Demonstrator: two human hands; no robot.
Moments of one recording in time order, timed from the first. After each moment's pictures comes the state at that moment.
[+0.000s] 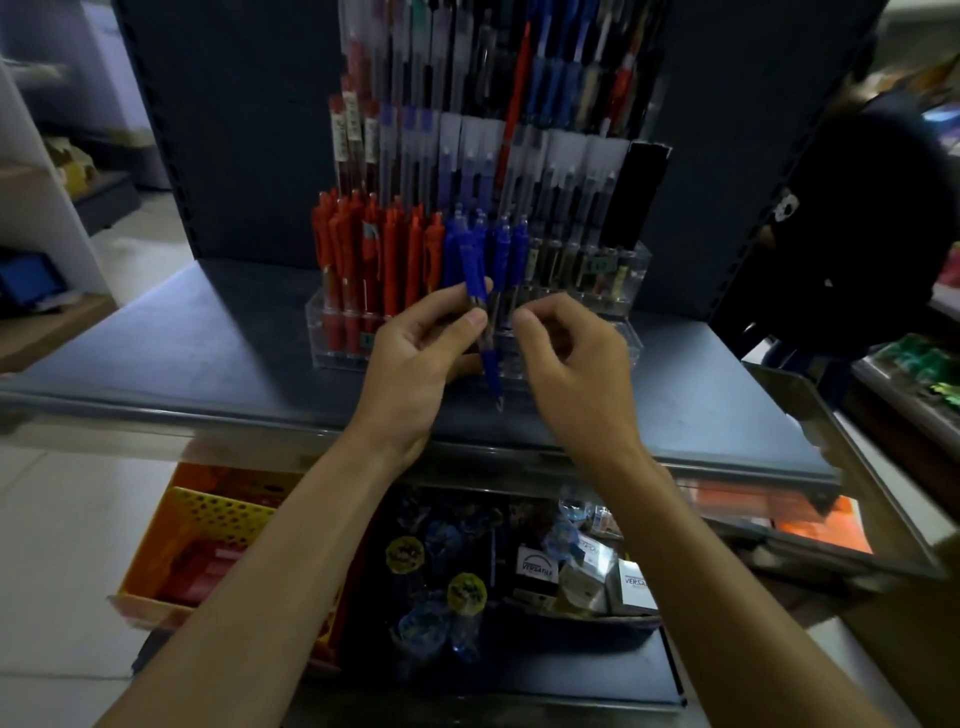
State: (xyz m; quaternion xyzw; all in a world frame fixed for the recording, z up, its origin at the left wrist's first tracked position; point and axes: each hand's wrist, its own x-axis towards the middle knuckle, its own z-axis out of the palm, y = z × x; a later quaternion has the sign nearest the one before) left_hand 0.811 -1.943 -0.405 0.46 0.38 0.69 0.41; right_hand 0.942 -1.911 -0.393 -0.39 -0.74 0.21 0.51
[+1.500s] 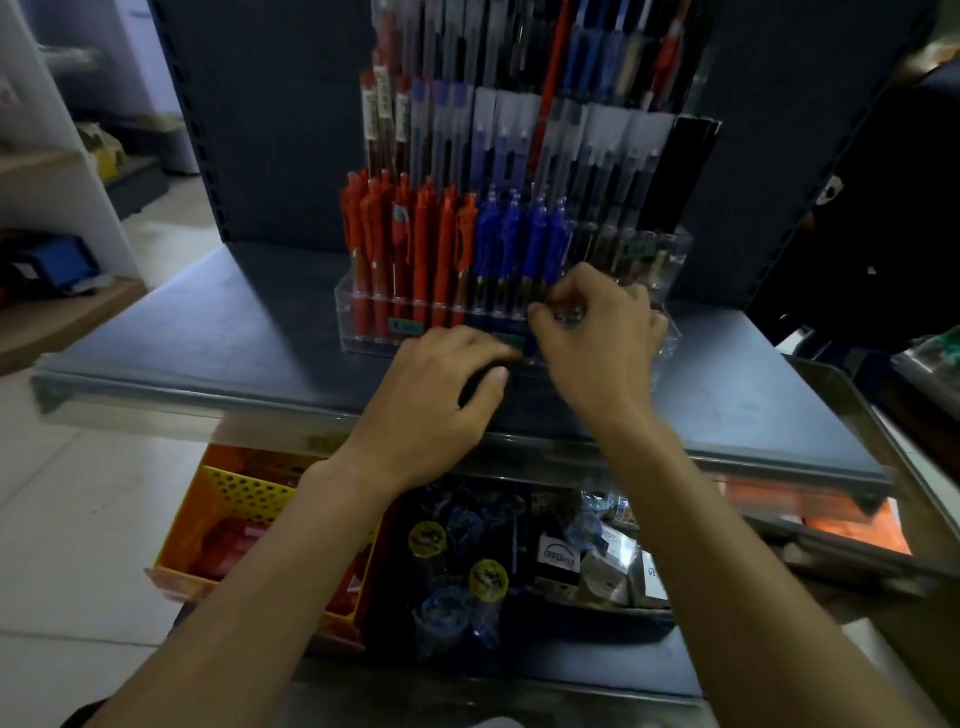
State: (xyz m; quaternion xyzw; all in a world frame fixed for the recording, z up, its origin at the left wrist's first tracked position) left_hand 0.786 -1.955 -0.432 0.72 0.57 0.38 0.02; right_hand 0.928 -1.889 -0.396 -0.53 -0.73 0.07 0.42
